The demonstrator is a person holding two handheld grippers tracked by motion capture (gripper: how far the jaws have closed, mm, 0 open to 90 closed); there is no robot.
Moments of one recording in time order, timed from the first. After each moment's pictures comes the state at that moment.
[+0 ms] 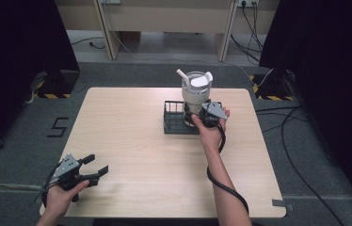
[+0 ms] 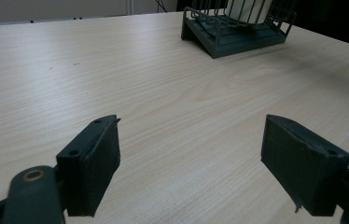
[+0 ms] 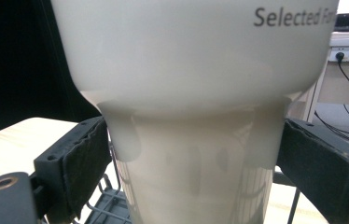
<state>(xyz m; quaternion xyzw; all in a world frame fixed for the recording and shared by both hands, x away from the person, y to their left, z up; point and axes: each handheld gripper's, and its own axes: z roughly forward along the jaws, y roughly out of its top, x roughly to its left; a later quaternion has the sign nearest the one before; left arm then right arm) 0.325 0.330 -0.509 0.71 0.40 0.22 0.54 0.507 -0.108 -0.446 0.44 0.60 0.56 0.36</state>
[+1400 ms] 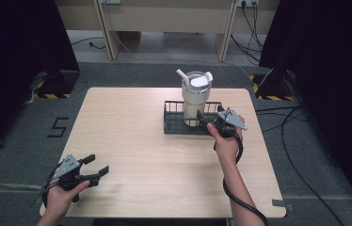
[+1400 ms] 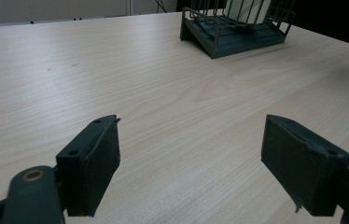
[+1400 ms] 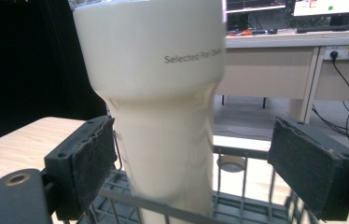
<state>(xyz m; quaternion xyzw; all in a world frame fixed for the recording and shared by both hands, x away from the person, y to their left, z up) 0.325 0.327 -0.508 0.71 0.40 0.22 0.53 0.459 -0.151 -0.430 0.44 0.60 0.57 0.35</state>
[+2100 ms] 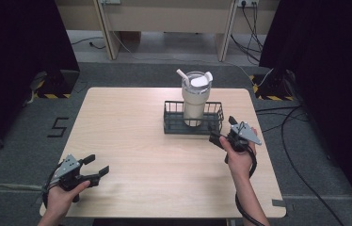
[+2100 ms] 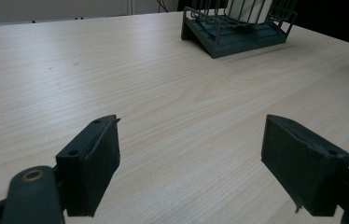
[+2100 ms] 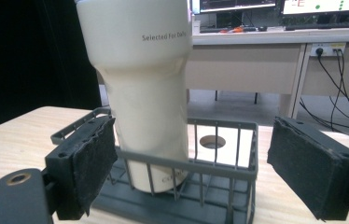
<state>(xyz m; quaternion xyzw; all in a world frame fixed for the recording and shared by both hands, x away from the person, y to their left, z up) 0.324 0.327 -0.508 0.71 0.40 0.22 0.53 0.416 -0.183 -0.436 0.45 0.60 0.56 0.36</state>
